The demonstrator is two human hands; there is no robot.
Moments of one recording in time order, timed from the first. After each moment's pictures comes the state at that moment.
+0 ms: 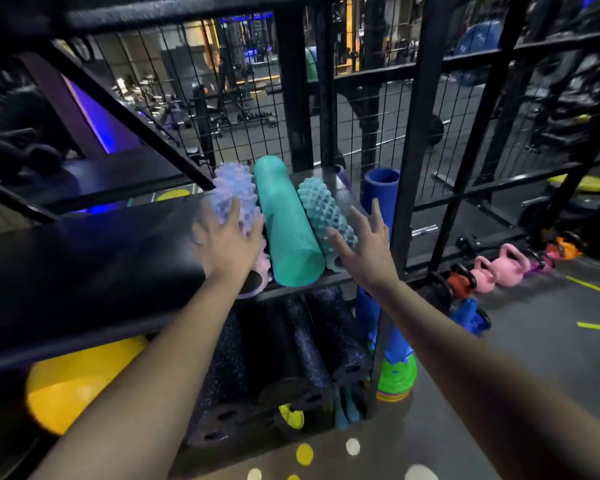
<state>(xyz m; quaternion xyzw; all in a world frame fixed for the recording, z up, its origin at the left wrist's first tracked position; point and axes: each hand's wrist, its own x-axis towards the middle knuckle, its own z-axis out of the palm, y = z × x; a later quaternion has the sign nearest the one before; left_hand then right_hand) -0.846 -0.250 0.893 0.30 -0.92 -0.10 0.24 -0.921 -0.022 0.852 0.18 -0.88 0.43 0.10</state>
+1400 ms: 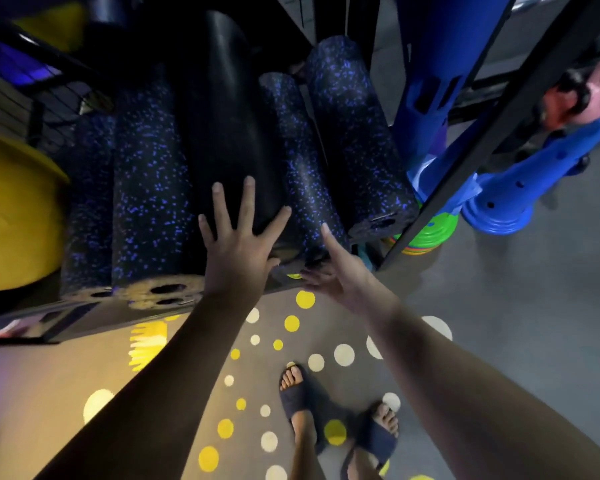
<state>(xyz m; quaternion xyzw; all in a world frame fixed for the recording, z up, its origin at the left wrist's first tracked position) -0.789 -0.240 0.457 0.11 -0.99 0.06 -0.01 -0.864 -0.087 0.375 -0.25 -0.47 0.69 -0.48</state>
